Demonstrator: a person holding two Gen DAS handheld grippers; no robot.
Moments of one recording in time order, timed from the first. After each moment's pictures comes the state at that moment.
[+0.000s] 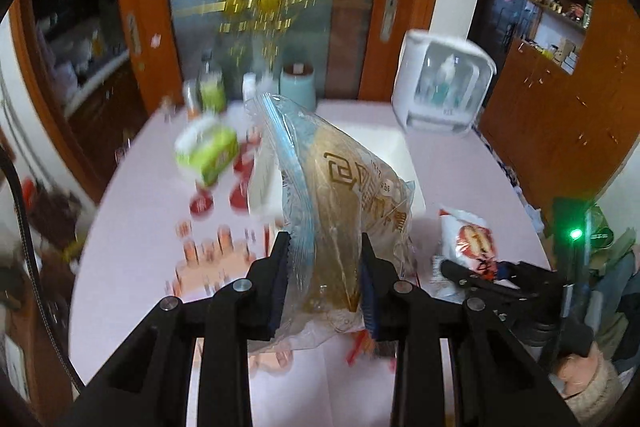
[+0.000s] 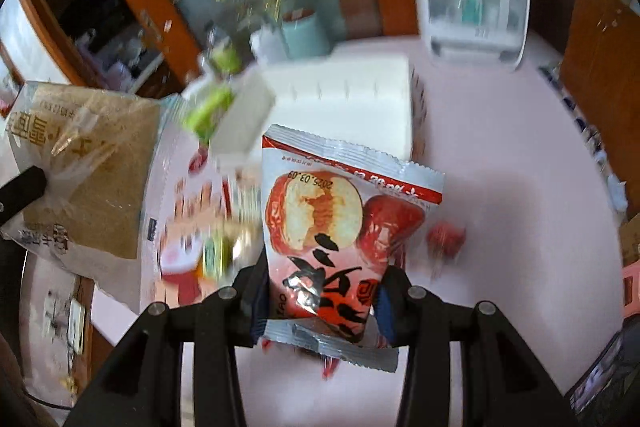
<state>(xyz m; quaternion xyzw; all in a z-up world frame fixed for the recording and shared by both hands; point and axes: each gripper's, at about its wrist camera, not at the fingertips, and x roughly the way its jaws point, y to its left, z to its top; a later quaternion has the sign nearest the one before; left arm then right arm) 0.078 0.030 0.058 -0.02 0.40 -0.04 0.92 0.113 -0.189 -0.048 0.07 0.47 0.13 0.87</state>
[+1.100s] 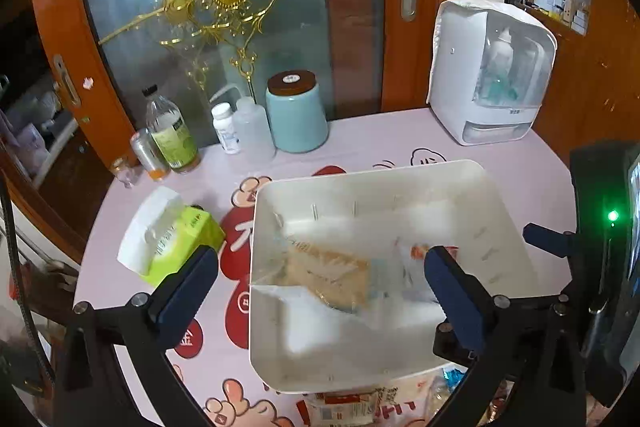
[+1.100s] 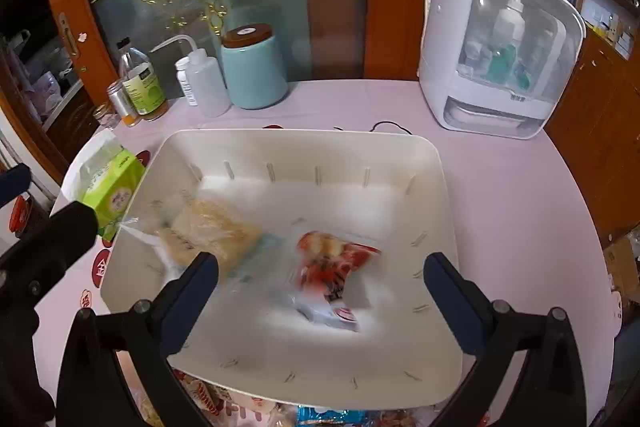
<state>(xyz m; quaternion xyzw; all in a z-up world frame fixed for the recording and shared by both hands) 0.328 0.036 -0.062 0.06 0.40 -0.06 0.91 0.319 -0.109 -0.108 0.00 0.46 0.03 0.89</state>
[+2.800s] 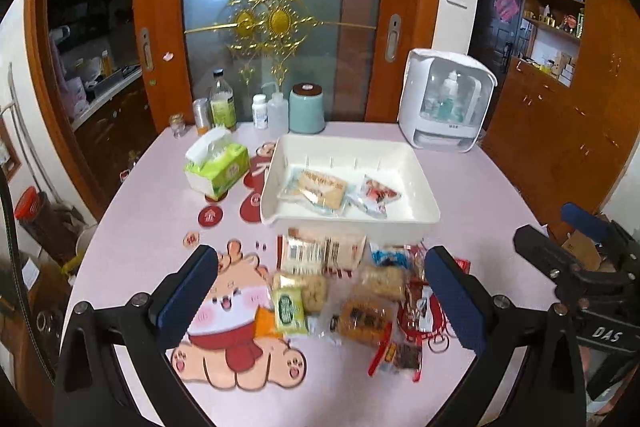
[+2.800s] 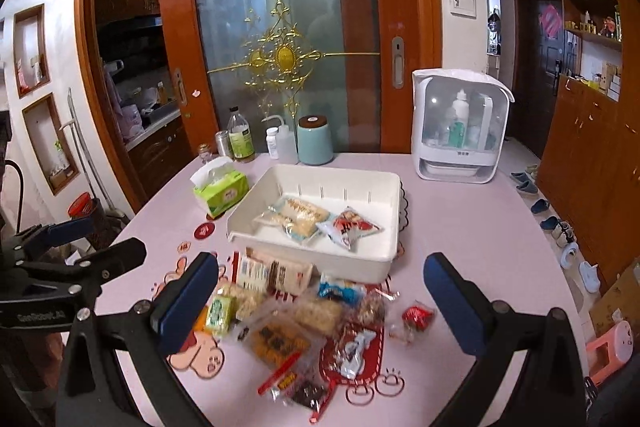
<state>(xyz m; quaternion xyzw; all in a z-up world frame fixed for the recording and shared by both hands) 0.024 0.046 0.007 -0.02 0.35 -0.03 0.94 0.034 -0.167 0.010 0.00 0.30 0.12 0.95</state>
